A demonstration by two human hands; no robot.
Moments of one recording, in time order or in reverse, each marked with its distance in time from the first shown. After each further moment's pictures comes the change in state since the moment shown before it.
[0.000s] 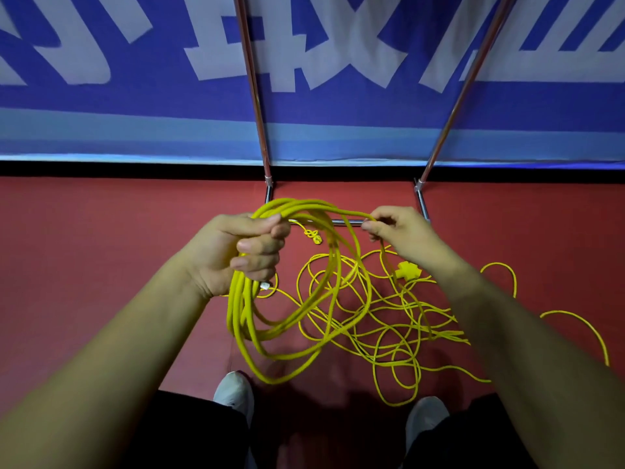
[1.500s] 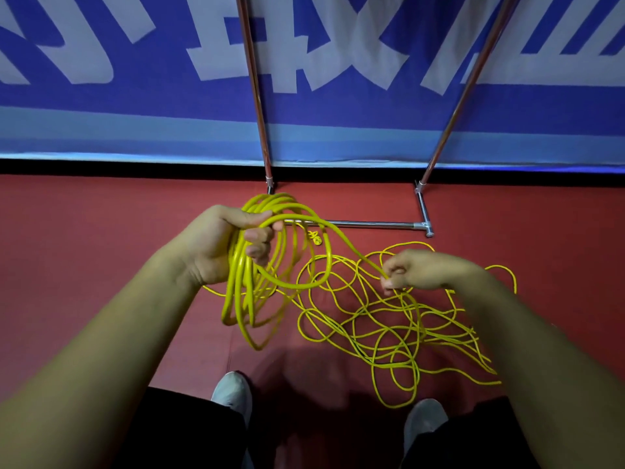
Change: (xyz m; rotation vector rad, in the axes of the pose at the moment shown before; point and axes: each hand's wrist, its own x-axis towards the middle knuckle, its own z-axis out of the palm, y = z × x) left_hand 0.003 0.007 -0.012 0.031 0.195 -0.057; right_hand -0.023 0.041 -0.019 -0.285 -0.649 0.212
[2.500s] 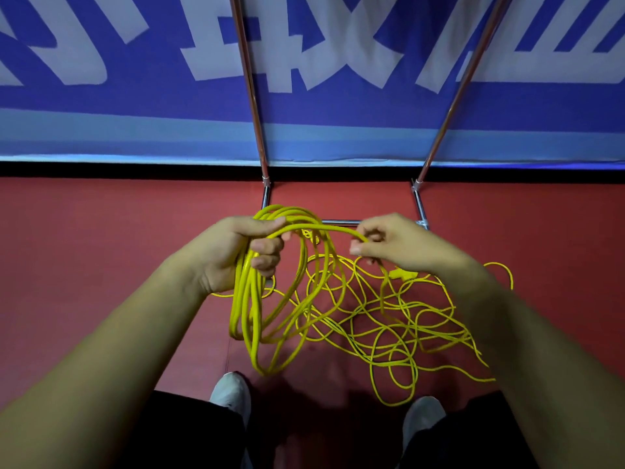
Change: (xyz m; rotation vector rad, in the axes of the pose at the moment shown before) left_hand 0.035 -0.028 -0.031 0.198 0.128 -0.021; right_hand -0.020 -0.080 -0.008 0.241 0.318 -0.179
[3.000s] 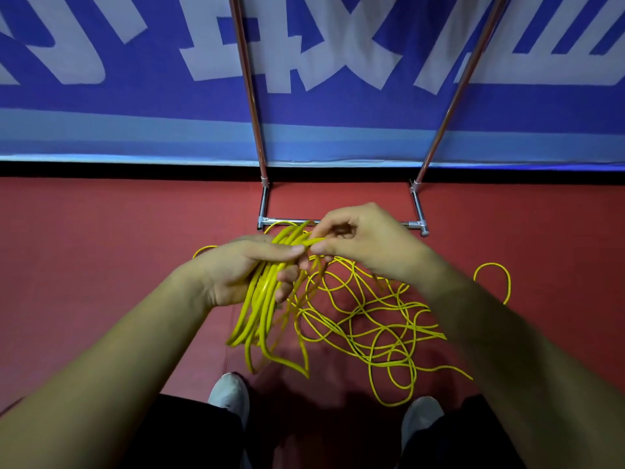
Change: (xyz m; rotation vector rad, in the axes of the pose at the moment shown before) left_hand -0.025 0.000 0.030 0.013 -0.169 0.057; right_hand -0.004 -0.056 0.029 0.182 0.057 -0.249
